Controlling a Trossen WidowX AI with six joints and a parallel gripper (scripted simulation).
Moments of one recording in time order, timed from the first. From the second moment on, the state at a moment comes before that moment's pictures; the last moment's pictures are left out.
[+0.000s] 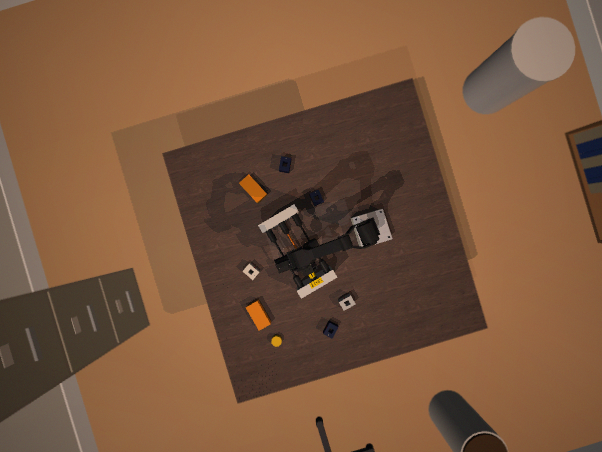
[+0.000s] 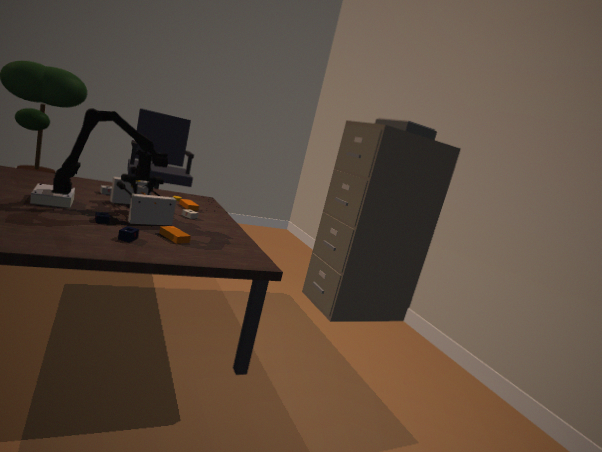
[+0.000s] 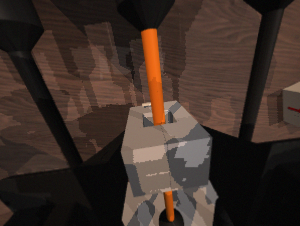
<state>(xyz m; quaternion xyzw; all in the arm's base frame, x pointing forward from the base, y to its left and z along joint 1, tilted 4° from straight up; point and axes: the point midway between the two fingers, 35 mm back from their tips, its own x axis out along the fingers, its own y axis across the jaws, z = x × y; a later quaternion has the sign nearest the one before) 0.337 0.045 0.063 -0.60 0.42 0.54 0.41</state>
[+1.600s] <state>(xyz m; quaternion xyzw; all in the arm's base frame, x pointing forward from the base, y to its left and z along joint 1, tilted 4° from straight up) 0.334 0.045 0.069 -0.60 0.42 0.55 0.41</state>
